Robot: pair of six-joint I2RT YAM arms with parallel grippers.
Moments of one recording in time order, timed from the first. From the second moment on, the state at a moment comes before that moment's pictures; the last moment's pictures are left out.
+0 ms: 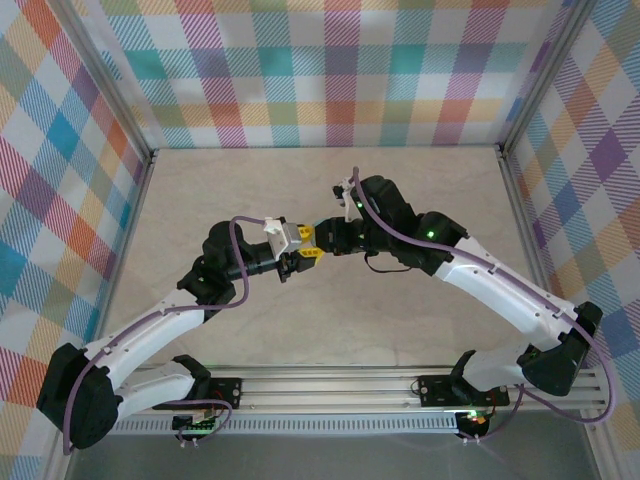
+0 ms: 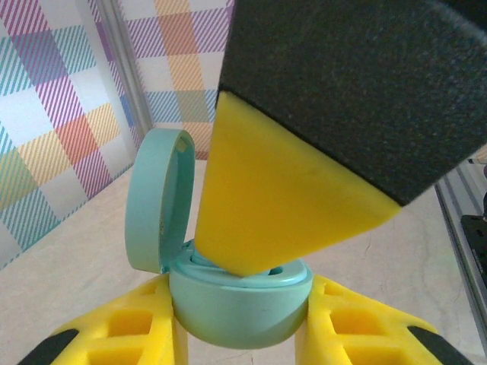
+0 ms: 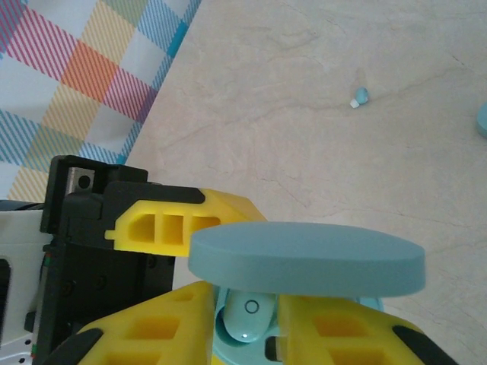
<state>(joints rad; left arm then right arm) -0.60 1.07 0.68 0.31 0.60 0.19 0.89 1.35 1.45 -0.74 -0.12 0.62</state>
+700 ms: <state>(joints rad) -0.61 1.06 0.68 0.31 0.59 0.19 0.90 1.33 1.46 -0.74 -0.14 0.62</state>
